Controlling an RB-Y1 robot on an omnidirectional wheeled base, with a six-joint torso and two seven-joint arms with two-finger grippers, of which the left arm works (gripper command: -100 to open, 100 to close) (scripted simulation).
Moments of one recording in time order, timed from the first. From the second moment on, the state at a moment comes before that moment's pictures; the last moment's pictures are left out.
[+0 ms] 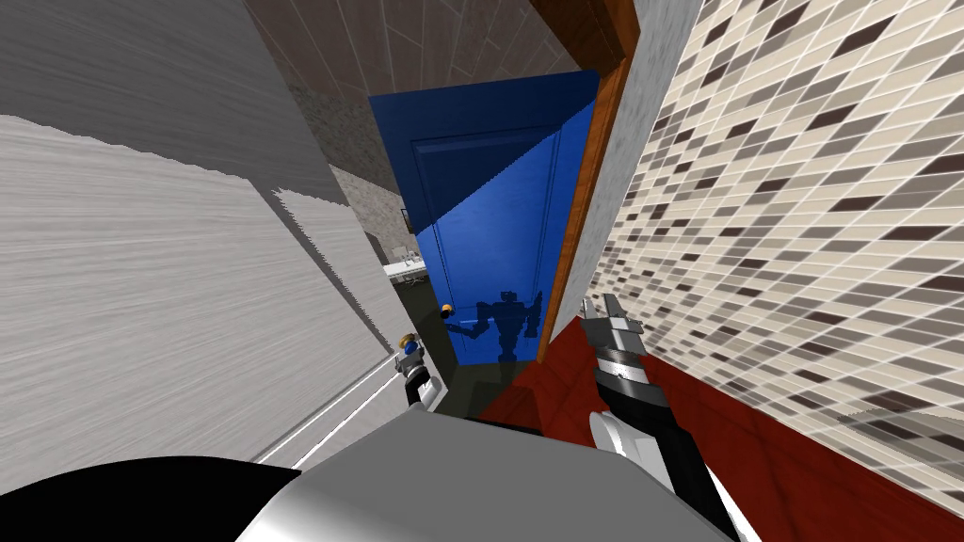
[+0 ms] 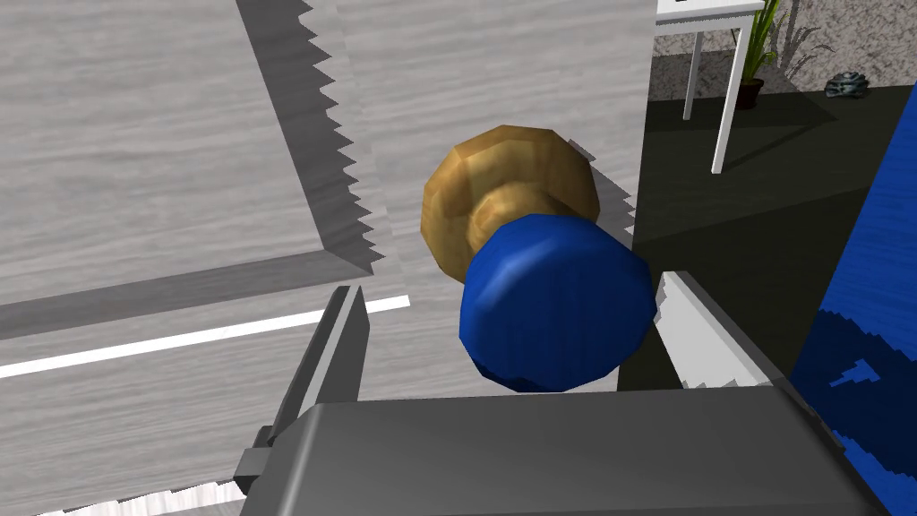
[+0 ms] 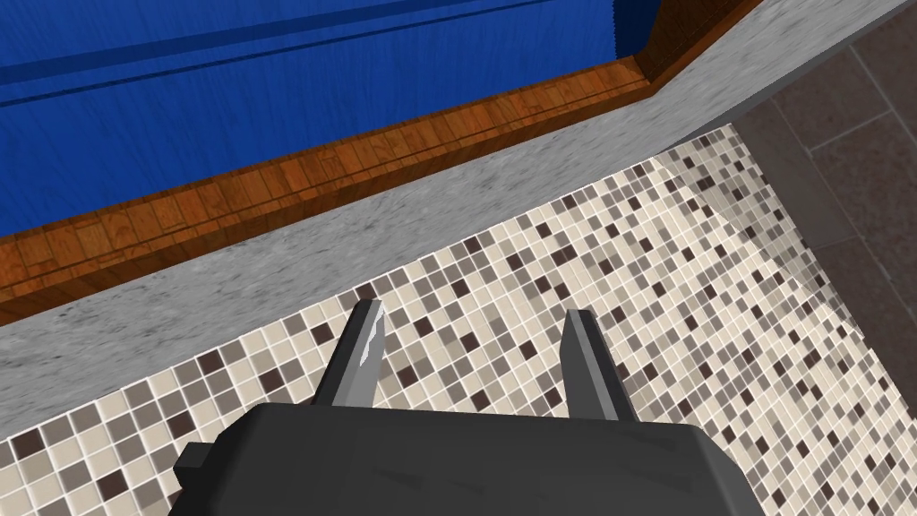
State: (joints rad) arm -0.21 0.06 0.50 -0.54 0.61 -0.98 1.09
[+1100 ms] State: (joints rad) arm -0.18 0.05 0.59 -0.62 0.67 -0.97 1.04
